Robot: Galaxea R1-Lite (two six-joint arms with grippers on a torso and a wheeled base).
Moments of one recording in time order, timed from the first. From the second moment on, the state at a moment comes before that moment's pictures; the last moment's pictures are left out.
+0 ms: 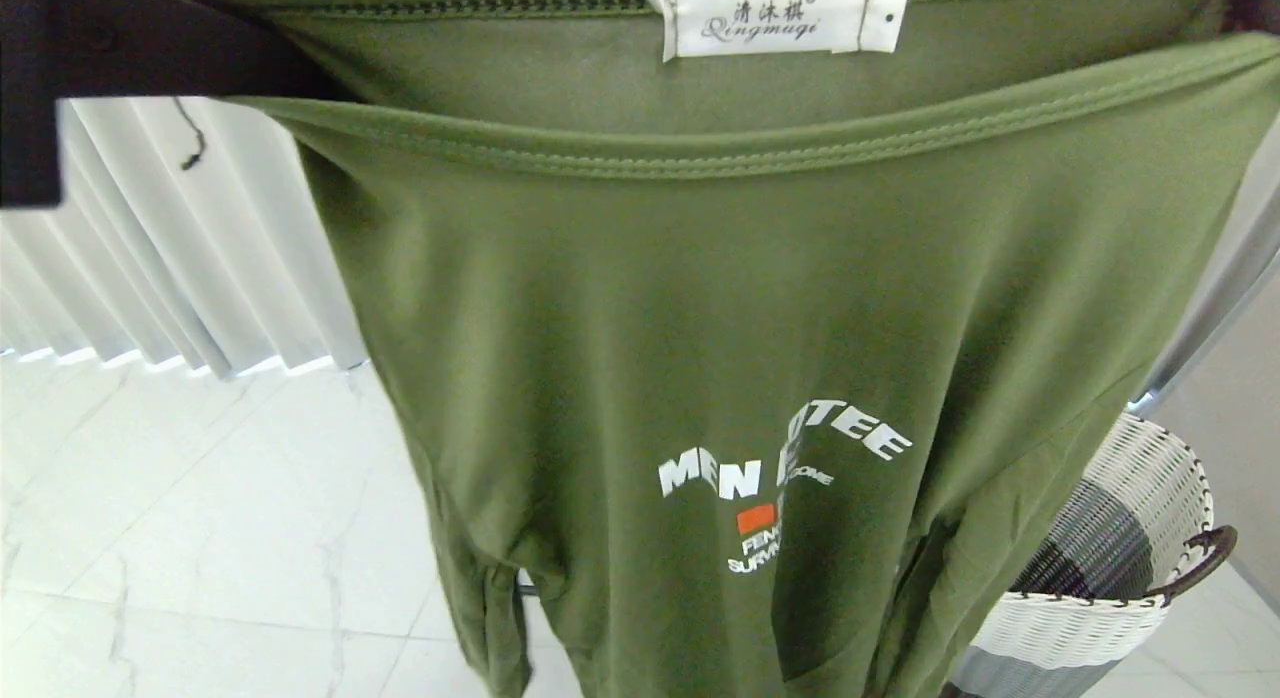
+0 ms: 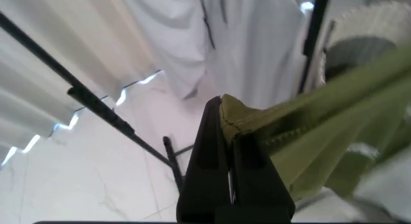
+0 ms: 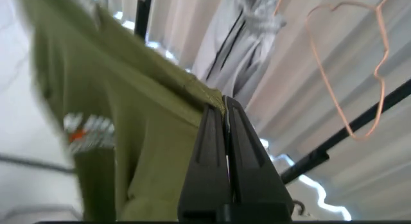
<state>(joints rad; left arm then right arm) -1.04 1.36 -1.81 0.79 0.55 0.13 1.23 1.21 -1.51 0.30 -0.52 -0.31</state>
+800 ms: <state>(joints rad) -1.28 1.23 -1.70 0.79 0.55 0.13 1.16 1.32 -1.55 0.20 -0.46 -0.34</state>
